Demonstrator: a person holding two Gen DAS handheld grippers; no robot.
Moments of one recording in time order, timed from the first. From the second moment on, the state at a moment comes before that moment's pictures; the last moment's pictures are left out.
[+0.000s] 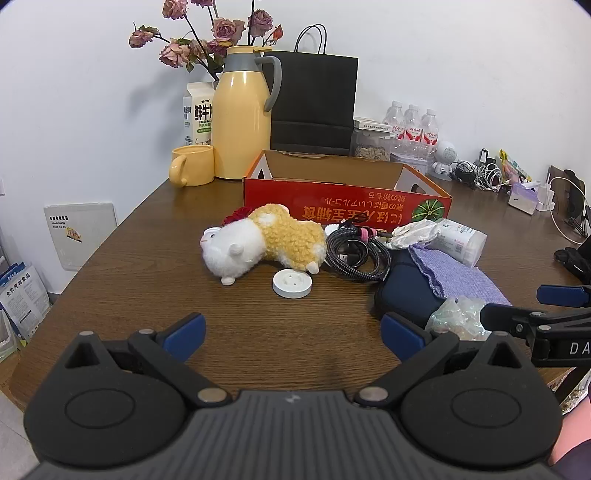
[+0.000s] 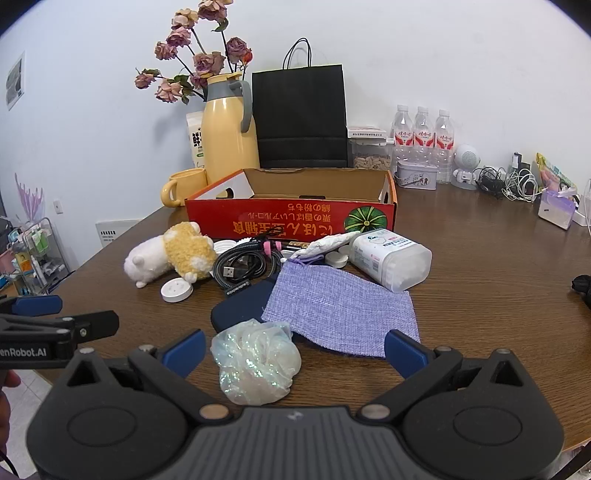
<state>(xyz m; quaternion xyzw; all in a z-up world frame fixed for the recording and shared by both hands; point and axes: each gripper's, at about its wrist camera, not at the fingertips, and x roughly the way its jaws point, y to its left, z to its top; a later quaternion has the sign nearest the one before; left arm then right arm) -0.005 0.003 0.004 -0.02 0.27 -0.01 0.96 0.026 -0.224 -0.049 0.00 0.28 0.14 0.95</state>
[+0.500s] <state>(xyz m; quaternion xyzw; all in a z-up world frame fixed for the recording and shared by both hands) -0.007 0.004 0.003 -0.02 0.27 -0.01 0.96 0.027 -0.225 -0.050 0.00 0.28 0.14 0.95</state>
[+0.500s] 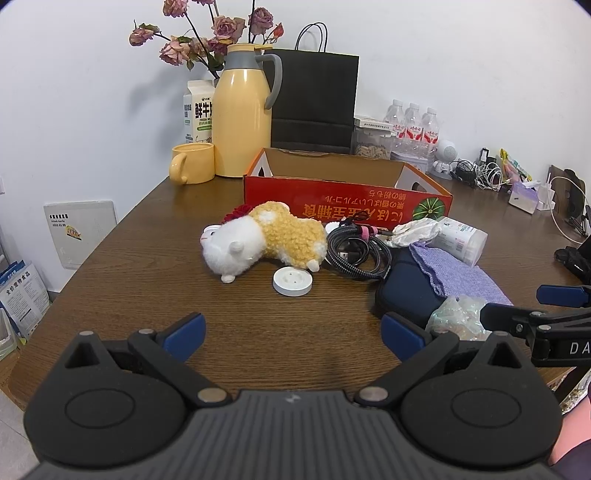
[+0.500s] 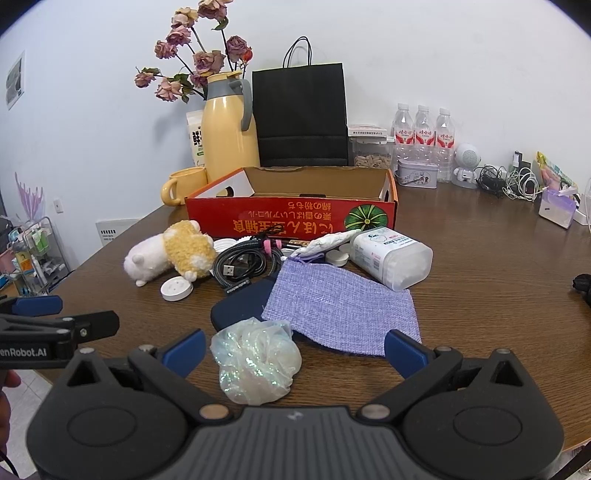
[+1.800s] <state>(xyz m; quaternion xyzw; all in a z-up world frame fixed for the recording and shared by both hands) -0.004 0.008 -0.006 -0.02 0.28 -0.01 0.96 0.033 -0.218 -0.061 0.00 0.29 0.15 0.95</state>
